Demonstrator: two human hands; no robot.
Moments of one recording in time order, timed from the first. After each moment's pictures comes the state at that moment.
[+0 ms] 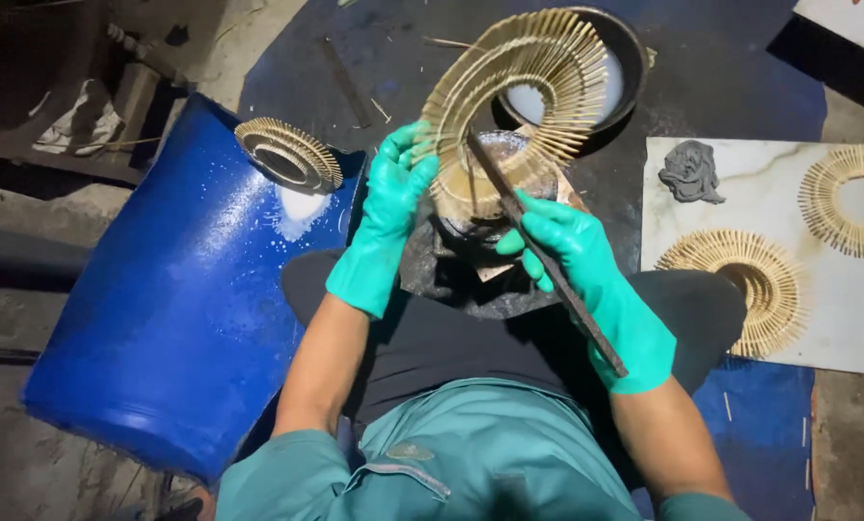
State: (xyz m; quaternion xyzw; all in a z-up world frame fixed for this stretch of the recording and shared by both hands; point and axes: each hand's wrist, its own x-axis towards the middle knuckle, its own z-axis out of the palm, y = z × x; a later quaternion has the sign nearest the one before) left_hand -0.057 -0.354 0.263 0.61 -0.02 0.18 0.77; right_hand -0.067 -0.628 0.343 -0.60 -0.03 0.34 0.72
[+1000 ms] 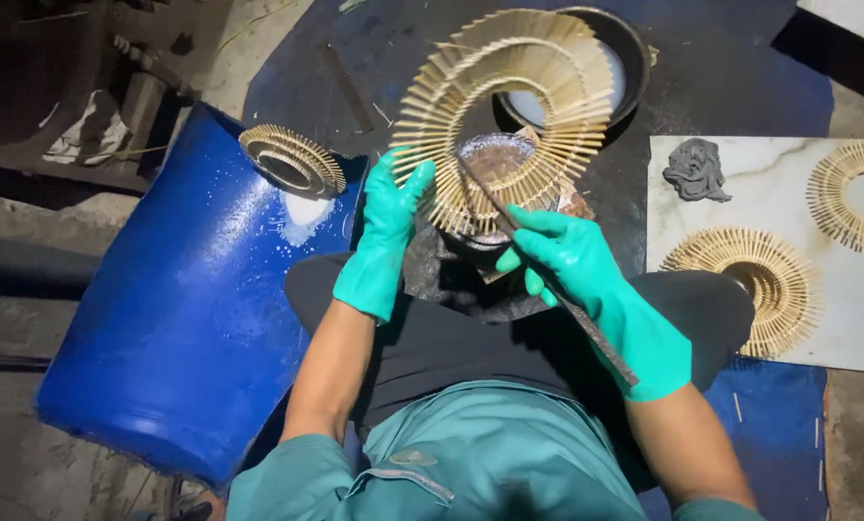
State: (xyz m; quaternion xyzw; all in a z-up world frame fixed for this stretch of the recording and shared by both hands) left_hand -0.051 -0.348 0.237 0.57 0.07 0.20 0.79; right_hand -0.065 -0.626 0.359 -0.66 -0.02 0.35 0.67
